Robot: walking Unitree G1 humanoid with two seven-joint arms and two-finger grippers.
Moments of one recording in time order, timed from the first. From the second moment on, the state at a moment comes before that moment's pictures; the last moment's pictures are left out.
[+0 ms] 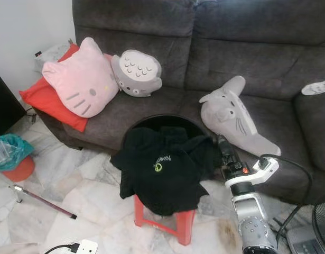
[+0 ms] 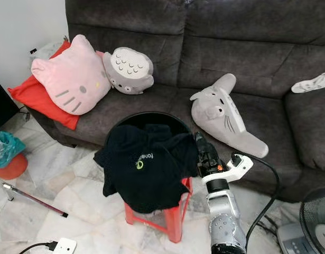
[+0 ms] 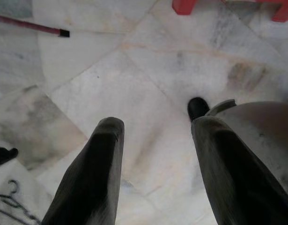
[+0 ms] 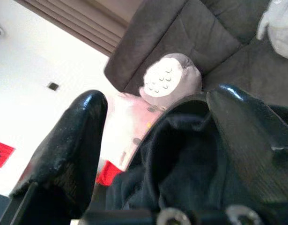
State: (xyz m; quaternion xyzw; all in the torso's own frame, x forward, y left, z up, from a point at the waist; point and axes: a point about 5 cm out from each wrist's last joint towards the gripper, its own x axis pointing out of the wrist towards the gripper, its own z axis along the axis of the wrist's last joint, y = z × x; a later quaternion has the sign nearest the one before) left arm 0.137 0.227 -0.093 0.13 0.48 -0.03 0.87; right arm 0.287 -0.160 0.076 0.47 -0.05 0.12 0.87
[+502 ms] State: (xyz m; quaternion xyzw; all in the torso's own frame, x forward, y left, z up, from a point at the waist) left arm 0.148 0.225 -0.090 0.13 0.47 -0.03 0.87; right arm 0.281 -0.160 0.081 0.47 -0.06 0.14 0.87
